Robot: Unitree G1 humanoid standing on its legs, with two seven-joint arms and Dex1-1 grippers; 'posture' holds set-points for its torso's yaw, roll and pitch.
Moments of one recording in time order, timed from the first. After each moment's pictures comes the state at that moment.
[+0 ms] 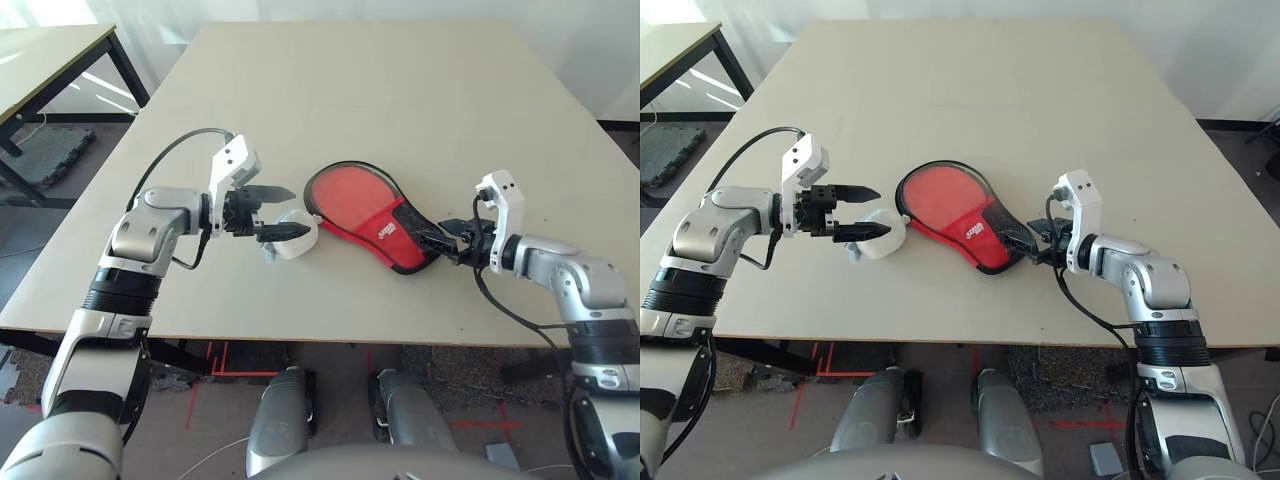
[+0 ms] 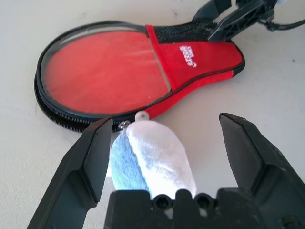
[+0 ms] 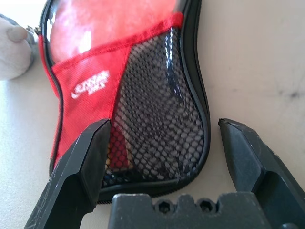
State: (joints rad) left arm -0.60 0.64 -0.10 0.16 -0.33 0.54 -1.19; right arm -0.35 -0.50 -0.08 0.05 0.43 0.88 0.68
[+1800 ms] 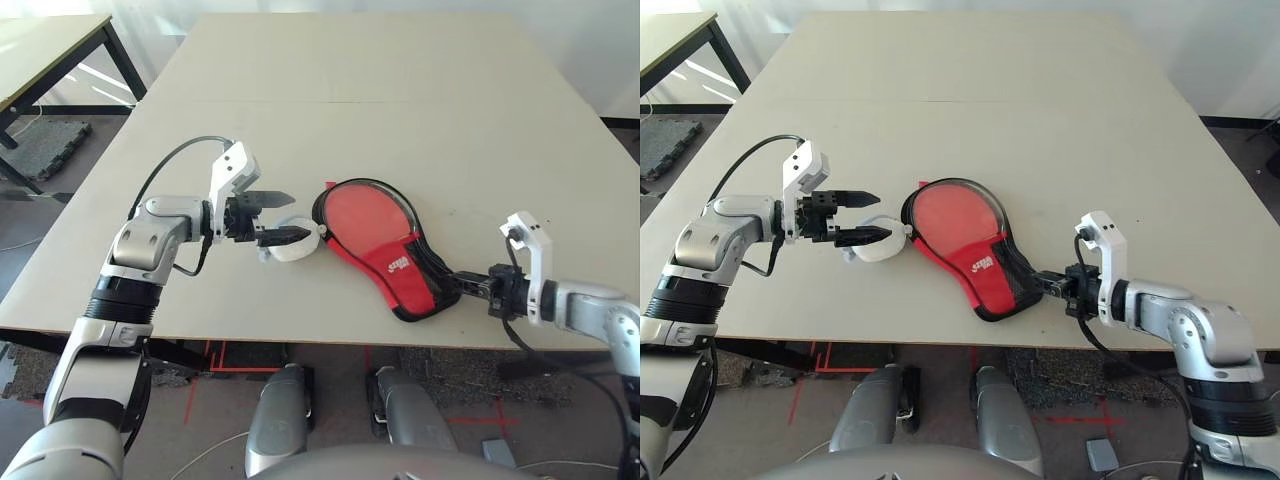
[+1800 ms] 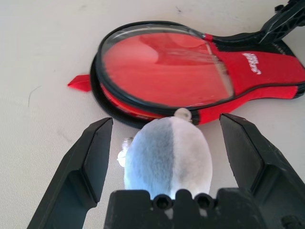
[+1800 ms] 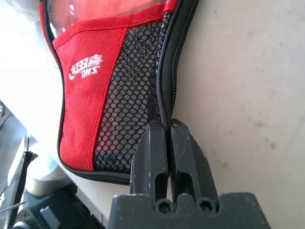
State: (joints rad) left arm -0.58 0.62 -0.10 0.19 -0.32 0.51 -1.17; right arm -0.04 -0.68 -0.22 -0.25 0.71 1.16 0.71
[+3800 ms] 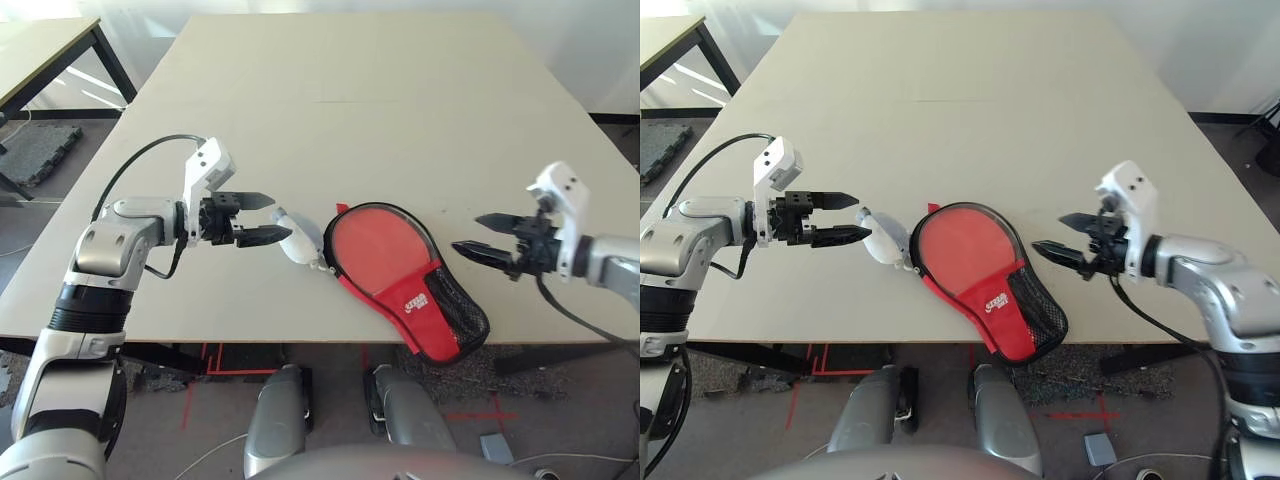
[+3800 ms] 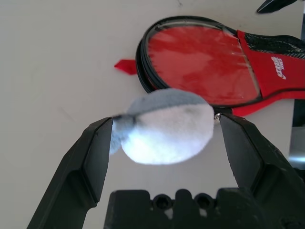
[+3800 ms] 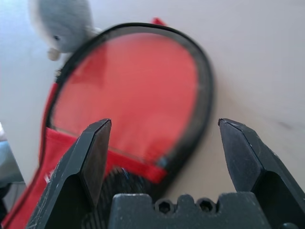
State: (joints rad) left arm -0.50 0.73 -0.03 0.04 -0.42 0.70 -1.16; right arm -0.34 -0.76 0.04 -0.13 0.53 0.77 0.89
